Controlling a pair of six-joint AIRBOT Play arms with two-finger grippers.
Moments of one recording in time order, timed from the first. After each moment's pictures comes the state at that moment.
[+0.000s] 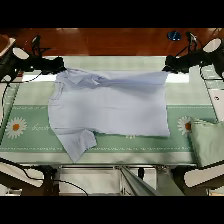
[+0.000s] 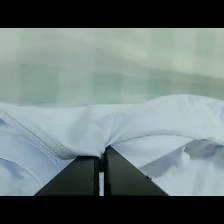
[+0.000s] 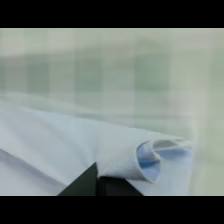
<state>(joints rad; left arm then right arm) 0.09 -1.75 1.57 0.97 -0.94 -1.38 -0.11 -1.73 1.65 -1.07 1.13 1.45</state>
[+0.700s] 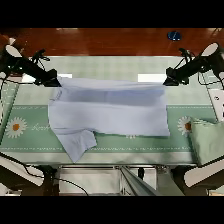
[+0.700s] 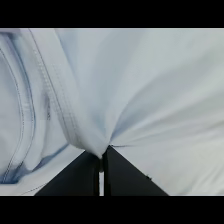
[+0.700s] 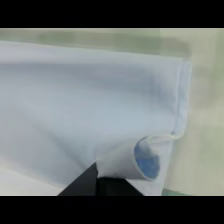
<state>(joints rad) 0.18 -1.83 1.66 1.12 -1.45 -1.35 -0.15 -1.81 1.65 -1.11 1.43 1.45</state>
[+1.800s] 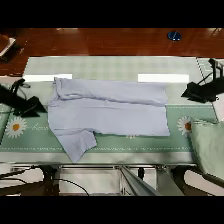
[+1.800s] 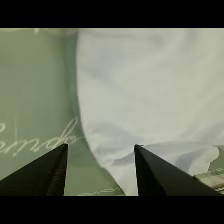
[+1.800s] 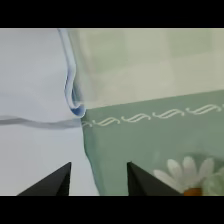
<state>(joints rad) 0.44 -1.42 1.04 1.20 -1.44 -1.30 -0.31 -1.25 1.07 -1.22 1.21 1.47</state>
